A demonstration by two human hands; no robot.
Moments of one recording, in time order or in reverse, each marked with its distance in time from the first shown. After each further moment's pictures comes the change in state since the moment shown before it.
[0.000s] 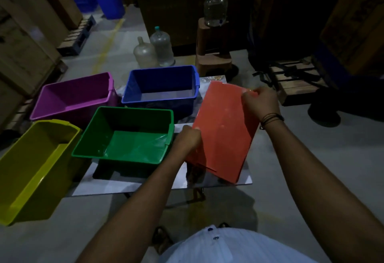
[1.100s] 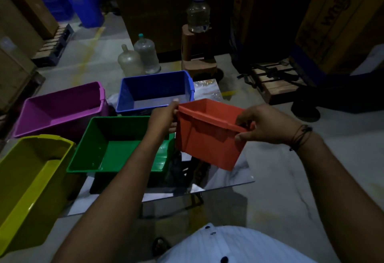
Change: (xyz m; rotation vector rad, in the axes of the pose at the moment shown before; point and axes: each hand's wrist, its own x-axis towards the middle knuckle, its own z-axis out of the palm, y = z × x) left_hand 0.024 0.014 -0.089 -0.461 0.002 0.225; right_hand -0.082 -0.020 -0.057 -0.539 -0.499 -0.803
